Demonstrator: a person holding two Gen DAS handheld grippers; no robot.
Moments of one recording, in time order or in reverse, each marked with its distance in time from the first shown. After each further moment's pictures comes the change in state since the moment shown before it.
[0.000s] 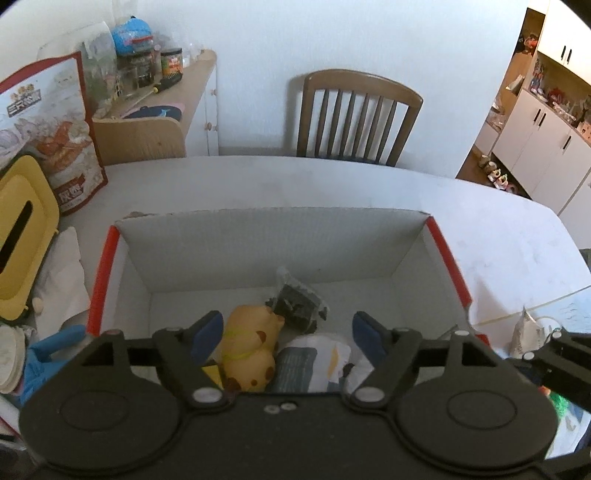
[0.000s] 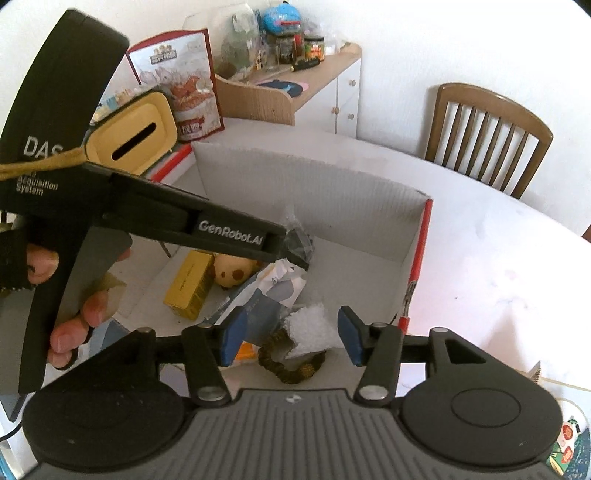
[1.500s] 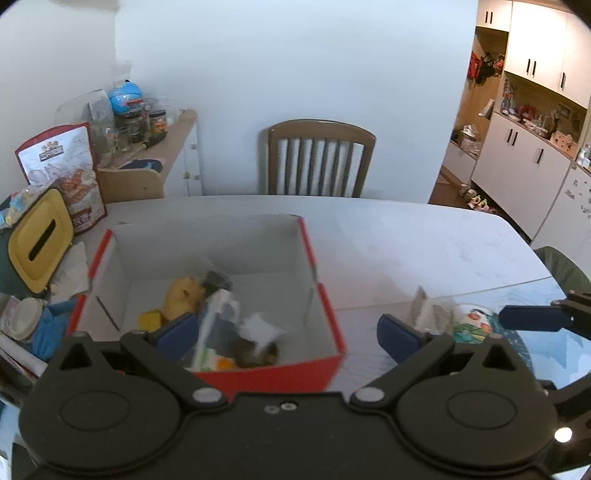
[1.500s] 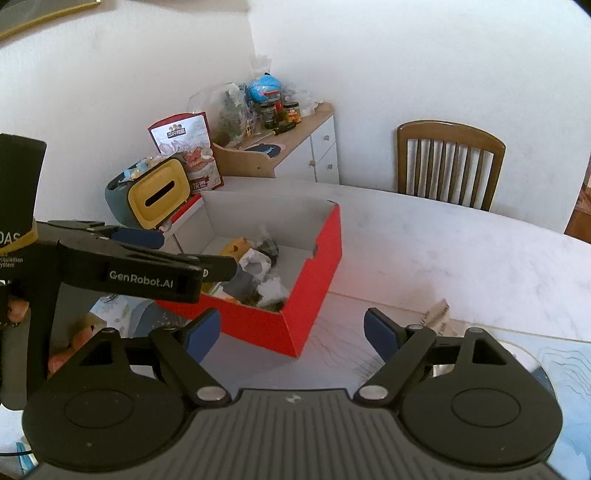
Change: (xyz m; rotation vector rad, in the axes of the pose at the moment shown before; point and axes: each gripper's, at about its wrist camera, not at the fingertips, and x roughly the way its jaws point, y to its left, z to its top) left arm -0.124 -0.118 -0.074 0.043 -0.174 0.007; right arm -0.162 -0.072 -0.102 0.085 -0.204 0.055
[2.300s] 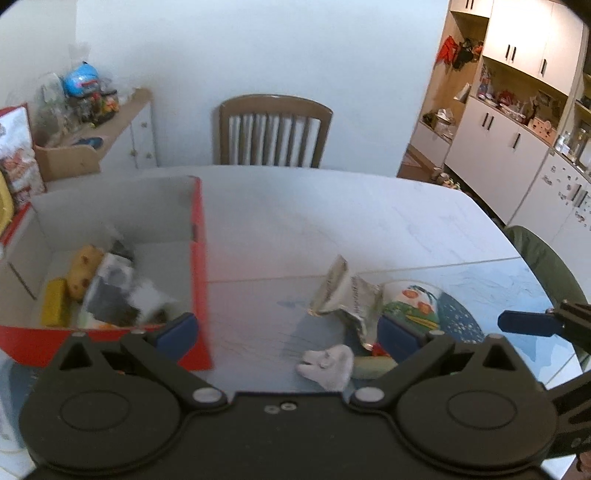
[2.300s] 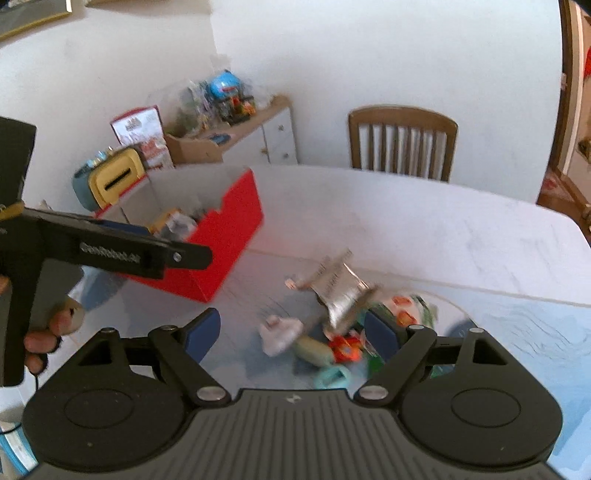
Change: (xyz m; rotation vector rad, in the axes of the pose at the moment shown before) left arm 0.040 -0.096 -0.025 0.001 0.056 -0.084; right arm -0.040 -0.110 -0.071 0.029 0.005 -0.070
